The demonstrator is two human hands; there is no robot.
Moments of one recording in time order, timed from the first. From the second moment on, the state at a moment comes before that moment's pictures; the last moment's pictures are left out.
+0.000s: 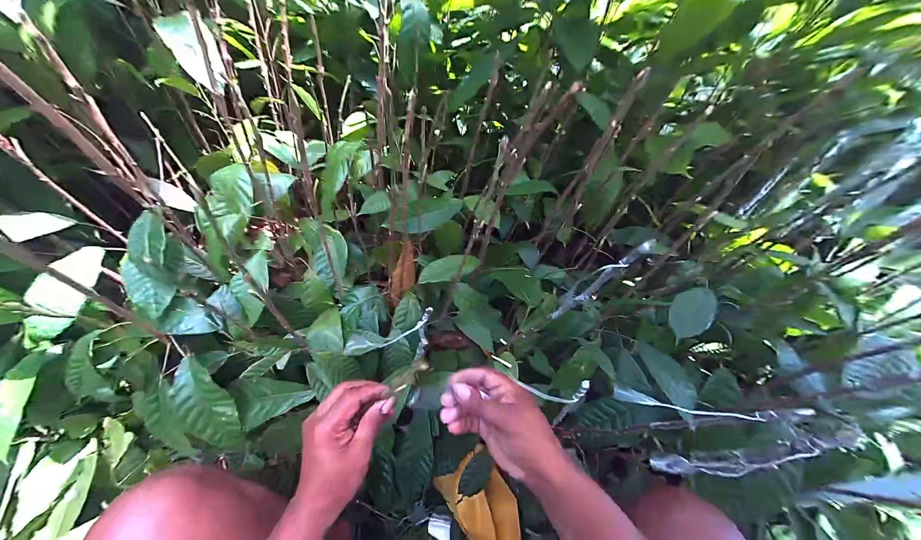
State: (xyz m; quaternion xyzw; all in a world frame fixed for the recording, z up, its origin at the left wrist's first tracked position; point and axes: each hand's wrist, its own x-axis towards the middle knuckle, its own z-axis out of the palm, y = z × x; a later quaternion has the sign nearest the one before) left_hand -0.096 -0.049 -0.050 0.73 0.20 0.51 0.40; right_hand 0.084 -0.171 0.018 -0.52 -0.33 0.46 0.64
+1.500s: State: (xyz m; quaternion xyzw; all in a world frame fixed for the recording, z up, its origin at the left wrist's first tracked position) left_hand -0.117 -0.040 -0.043 0.84 0.13 0.42 0.32; right_hand 0.110 -0.167 0.051 -0.61 -0.78 -0.12 0.03
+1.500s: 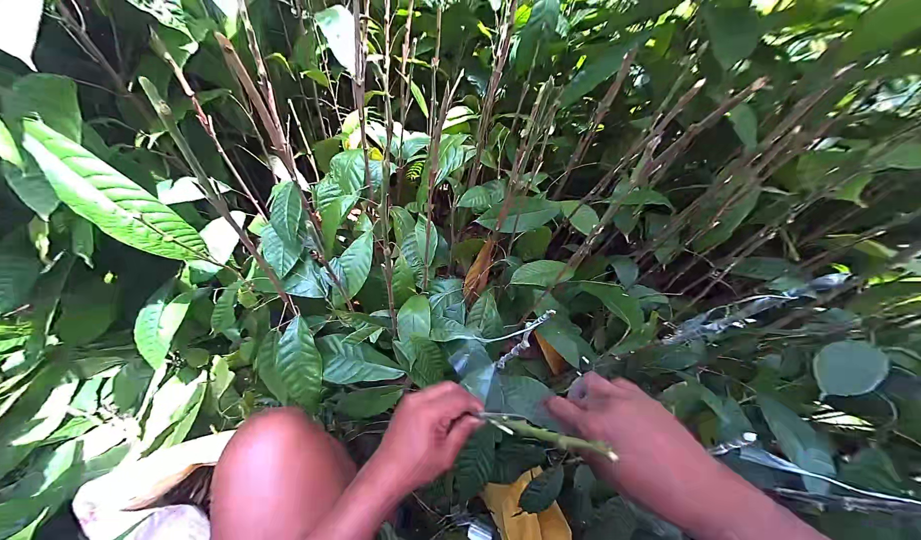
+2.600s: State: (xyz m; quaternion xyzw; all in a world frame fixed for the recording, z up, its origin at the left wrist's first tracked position) left_hand -0.115 -0.046 -0.044 0.83 0.11 0.44 0.31; right_hand 0.075 -0.164 0.110 -0.66 -0.74 0.13 -0.04
